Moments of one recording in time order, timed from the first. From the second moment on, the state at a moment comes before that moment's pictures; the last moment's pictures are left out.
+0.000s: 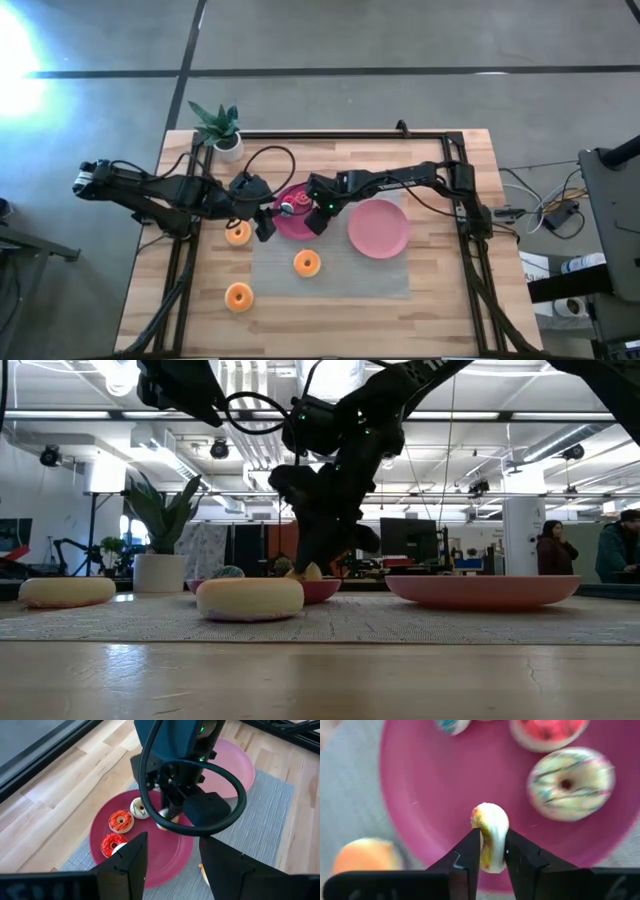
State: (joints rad) left arm -0.19 1.12 1.09 -0.75 -0.43 -0.60; right arm -0.13 2.09 1.52 -0.53 -0.12 0.59
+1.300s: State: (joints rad) left arm -0.45 1.14 0.98 -0.88 -0.44 -0.56; right arm 0.11 1.88 1.44 -0.55 0.16 -0.18
